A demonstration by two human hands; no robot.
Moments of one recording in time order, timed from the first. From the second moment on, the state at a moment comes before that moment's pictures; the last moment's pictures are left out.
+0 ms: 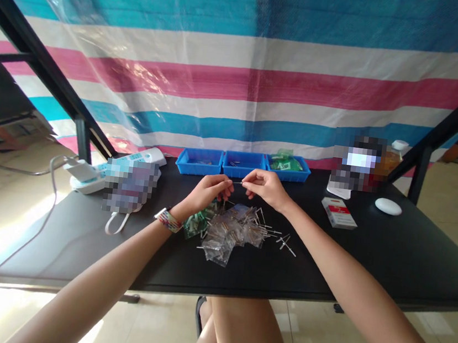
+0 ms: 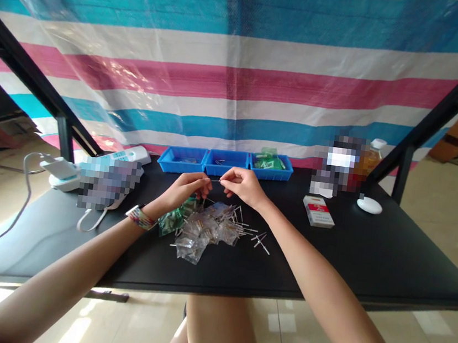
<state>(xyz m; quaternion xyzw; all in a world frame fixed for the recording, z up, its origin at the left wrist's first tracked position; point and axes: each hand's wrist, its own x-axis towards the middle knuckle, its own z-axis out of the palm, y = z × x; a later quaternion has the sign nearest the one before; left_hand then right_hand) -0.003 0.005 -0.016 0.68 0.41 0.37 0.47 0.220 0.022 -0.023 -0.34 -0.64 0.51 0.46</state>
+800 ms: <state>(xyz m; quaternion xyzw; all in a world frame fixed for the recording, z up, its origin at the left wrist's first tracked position) 0.000 0.002 -0.017 0.68 0.40 0.40 0.47 0.217 0.001 -0.021 -0.36 -0.55 0.55 0.51</state>
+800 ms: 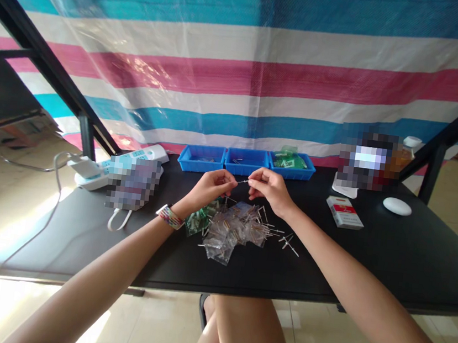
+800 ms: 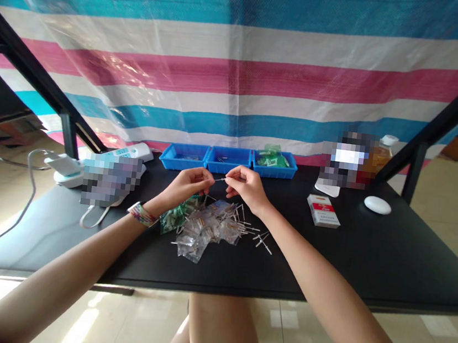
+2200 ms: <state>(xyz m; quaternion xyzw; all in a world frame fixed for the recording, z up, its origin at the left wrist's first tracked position) -0.006 0.008 -0.016 0.60 0.42 0.48 0.49 0.217 0.016 -0.025 -0.41 -0.46 0.55 0.56</state>
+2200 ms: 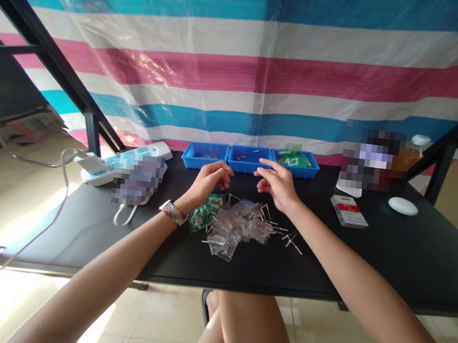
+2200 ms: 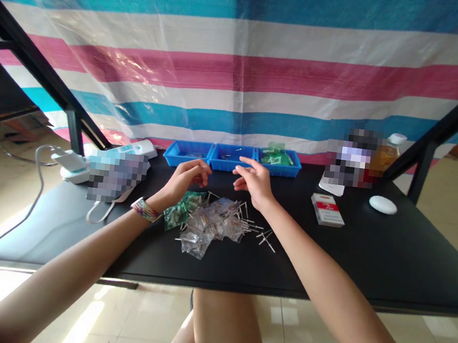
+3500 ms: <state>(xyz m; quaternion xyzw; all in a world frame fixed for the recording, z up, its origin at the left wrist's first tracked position) -0.004 0.012 -0.025 0.63 0.43 0.43 0.49 0.256 0.032 -0.036 -0.35 -0.87 0.19 0.29</state>
